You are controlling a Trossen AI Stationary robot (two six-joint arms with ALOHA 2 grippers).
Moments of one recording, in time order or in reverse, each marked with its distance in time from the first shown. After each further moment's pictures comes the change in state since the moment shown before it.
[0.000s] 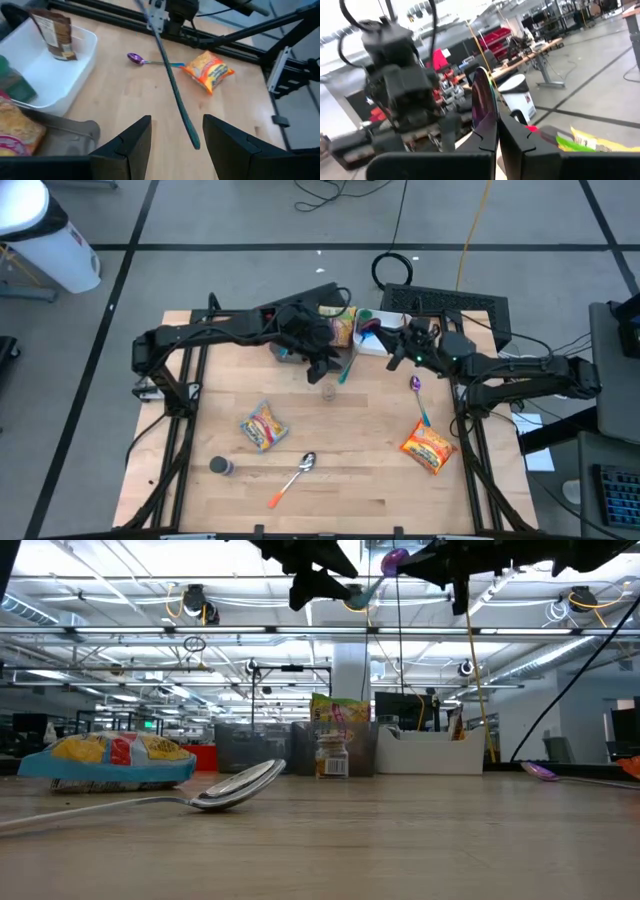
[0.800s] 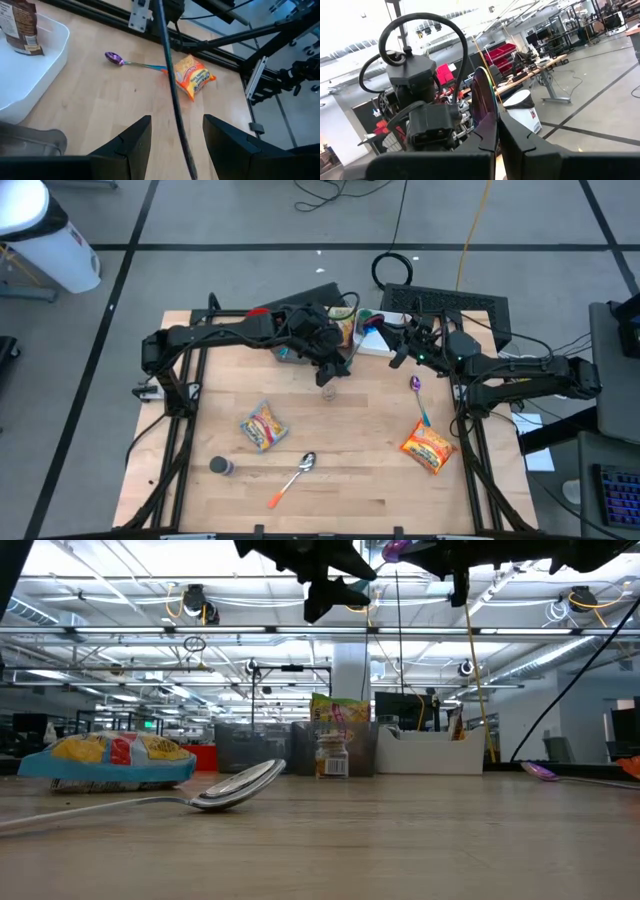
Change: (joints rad) left arm 0.001 0.071 0.000 0.097 0.104 -0.093; right arm -0.001 -0.002 -0.002 0.094 0.002 -0.037
